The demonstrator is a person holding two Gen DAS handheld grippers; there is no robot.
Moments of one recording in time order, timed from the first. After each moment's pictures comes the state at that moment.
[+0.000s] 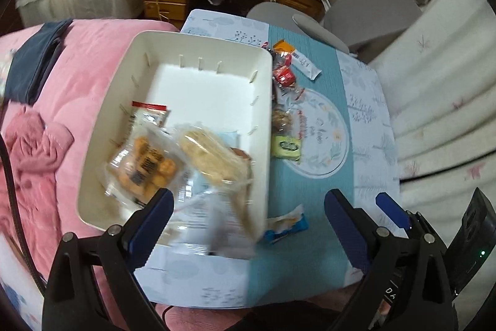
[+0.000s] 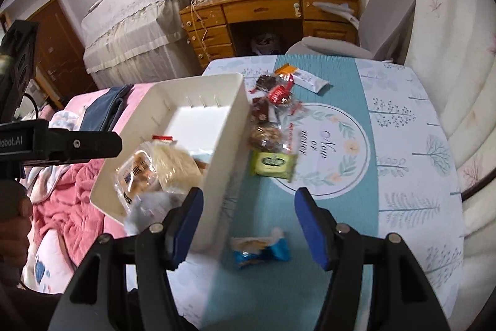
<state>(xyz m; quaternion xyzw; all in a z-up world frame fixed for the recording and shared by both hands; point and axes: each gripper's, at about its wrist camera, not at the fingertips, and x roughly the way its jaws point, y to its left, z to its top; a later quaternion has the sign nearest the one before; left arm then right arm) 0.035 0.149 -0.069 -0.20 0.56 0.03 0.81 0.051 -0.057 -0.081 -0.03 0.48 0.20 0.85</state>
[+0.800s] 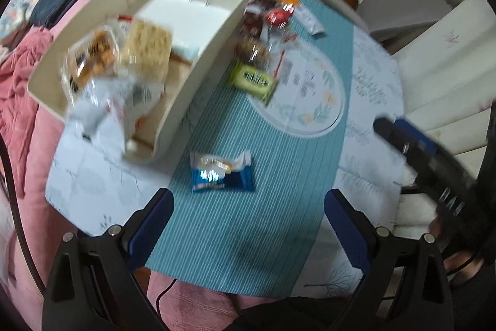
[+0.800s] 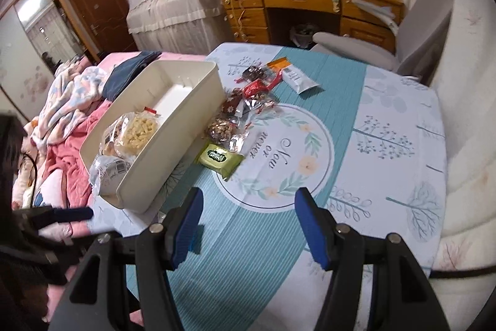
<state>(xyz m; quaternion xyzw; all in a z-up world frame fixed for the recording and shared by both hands) 0.004 0.009 -0.137 -0.26 0.58 0.13 0.76 0.136 -0.157 -0.098 -0.10 0.50 0.32 0.80</state>
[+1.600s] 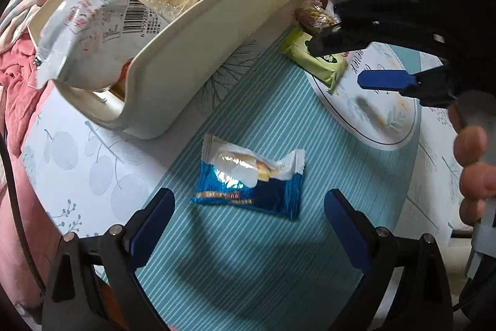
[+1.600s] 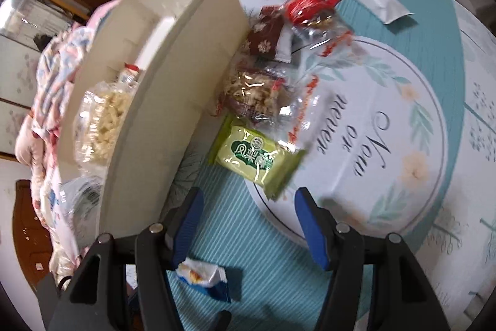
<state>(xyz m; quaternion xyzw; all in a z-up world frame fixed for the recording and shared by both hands) 0.015 0.000 -0.240 -0.28 0.56 0.25 0.74 0.196 -0.030 -0.221 -0.11 0.67 0.31 0.66</state>
